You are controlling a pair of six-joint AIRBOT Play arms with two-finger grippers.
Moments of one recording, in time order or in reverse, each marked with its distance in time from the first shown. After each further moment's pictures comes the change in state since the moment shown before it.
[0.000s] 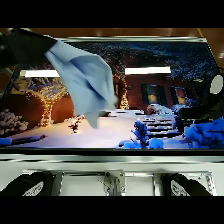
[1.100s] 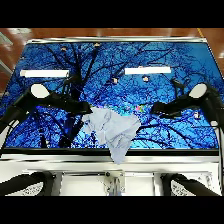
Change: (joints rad) left arm -0.011 -0.311 -0.485 0.050 -0.112 -0.024; right arm 0.035 -0.137 -0.175 0.572 -0.443 0.001
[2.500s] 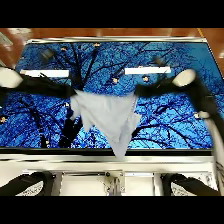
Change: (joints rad) left arm 0.049 0.156 0.266 0.207 -0.053 0.008; right arm 0.167 -0.008 0.254 0.199 -0.197 -0.102
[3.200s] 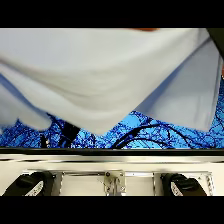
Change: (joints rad) left arm 0.000 0.385 0.465 0.125 -0.106 -0.077; right arm -0.045 0.567 0.283 -0.017 0.026 0.131
